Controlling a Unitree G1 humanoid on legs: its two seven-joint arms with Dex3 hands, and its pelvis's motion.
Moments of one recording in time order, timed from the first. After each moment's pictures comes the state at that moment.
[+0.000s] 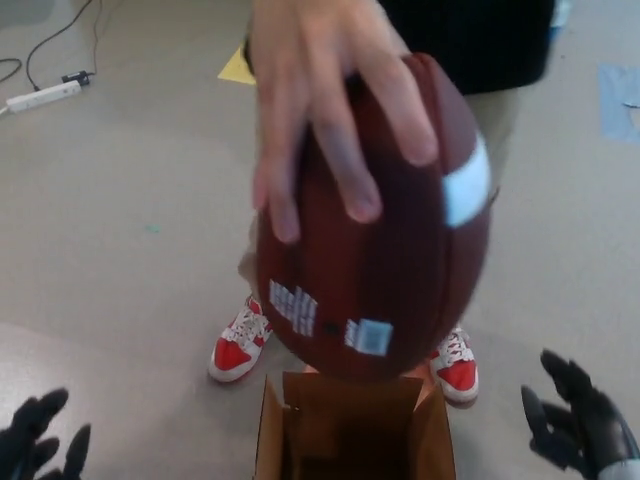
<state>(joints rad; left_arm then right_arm) -0.18 0.42 0.09 0.94 0.06 -0.27 -0.10 -0.31 -0.23 0.01 0.94 -0.11 -0.26 -0.03</state>
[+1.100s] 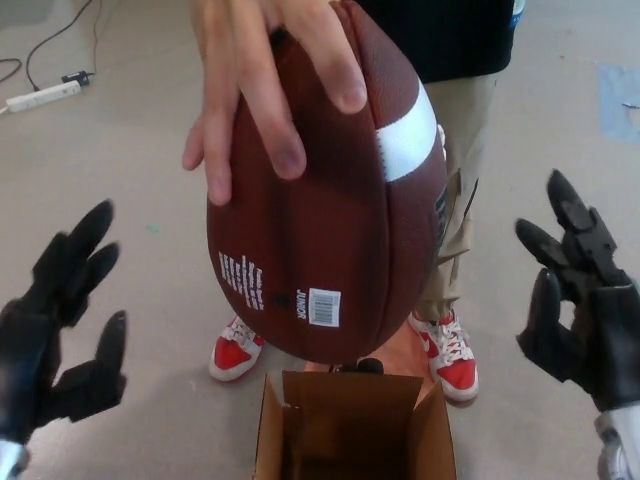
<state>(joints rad) 0.05 0.36 0.11 -0.04 -0.06 -0.34 -0.17 -0.08 -0.16 0.01 0.07 -0.05 -0.37 0.00</state>
